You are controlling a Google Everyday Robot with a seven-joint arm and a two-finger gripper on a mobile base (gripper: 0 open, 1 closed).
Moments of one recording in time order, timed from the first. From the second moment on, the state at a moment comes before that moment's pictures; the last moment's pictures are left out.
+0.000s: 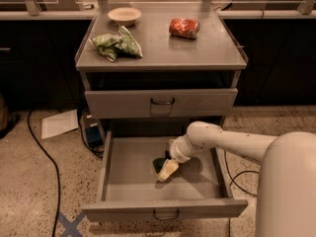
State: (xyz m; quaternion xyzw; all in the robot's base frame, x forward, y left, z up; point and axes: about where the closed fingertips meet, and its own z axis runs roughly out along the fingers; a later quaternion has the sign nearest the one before) arm 0.623 -0.041 0.439 -0.58 0.77 0.17 0.23
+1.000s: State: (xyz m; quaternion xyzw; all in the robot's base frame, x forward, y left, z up) arm 0.629 -0.015 0.365 -0.58 0.76 0.21 0.20
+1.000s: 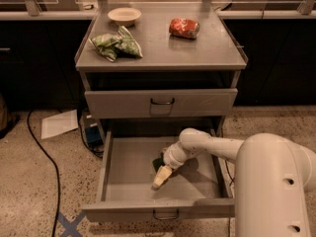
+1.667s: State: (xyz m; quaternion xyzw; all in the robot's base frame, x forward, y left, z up) arm 0.629 -0.014 0.365 -0.58 0.76 0.21 0.20
